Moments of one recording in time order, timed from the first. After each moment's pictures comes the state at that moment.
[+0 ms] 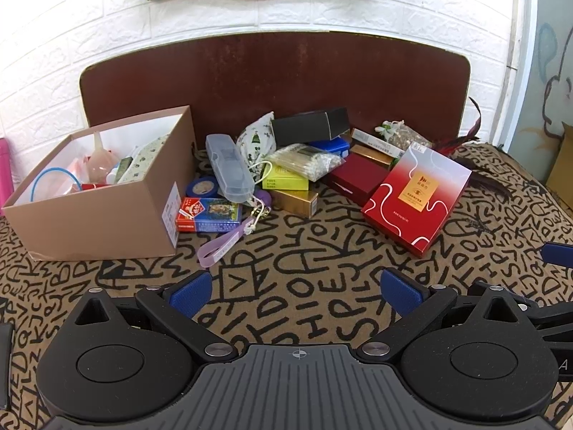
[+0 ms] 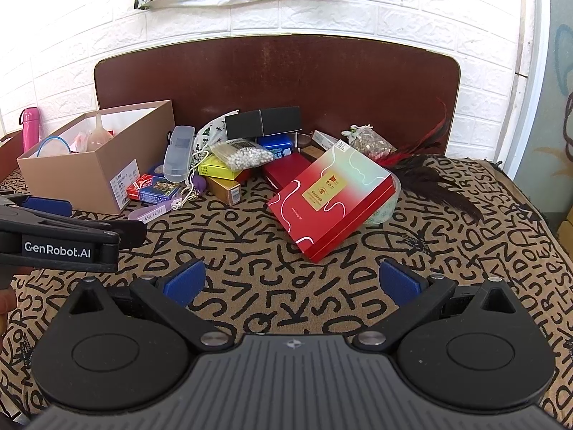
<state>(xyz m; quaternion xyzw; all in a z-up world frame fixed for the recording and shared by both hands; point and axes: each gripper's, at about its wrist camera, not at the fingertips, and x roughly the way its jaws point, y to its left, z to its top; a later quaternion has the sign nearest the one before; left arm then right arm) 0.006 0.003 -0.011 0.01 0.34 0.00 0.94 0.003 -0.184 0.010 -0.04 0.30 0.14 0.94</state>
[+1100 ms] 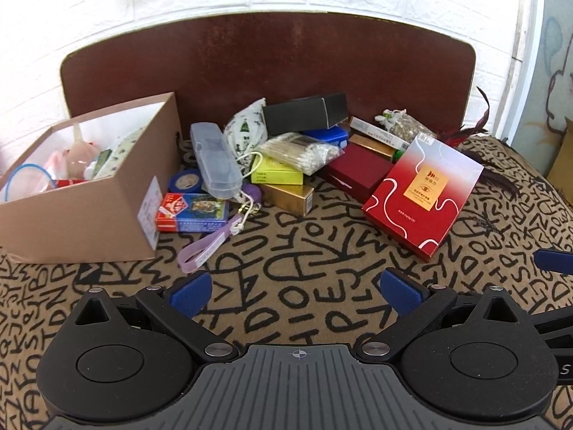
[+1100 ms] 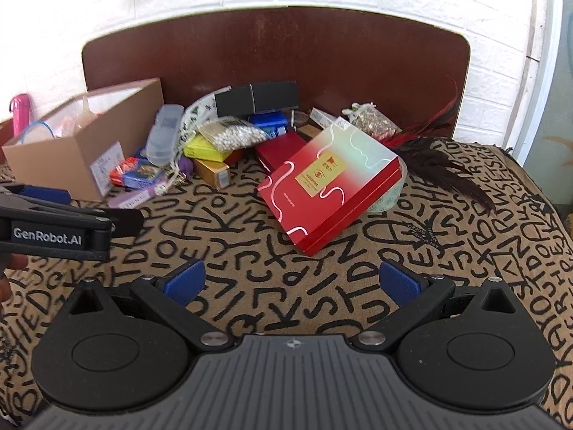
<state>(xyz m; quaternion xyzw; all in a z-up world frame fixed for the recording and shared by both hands) 0.049 0.002 -0.031 0.00 0.36 -0.01 0.93 0.045 -0.183 -0.015 -0.05 0.34 0.14 0.93</state>
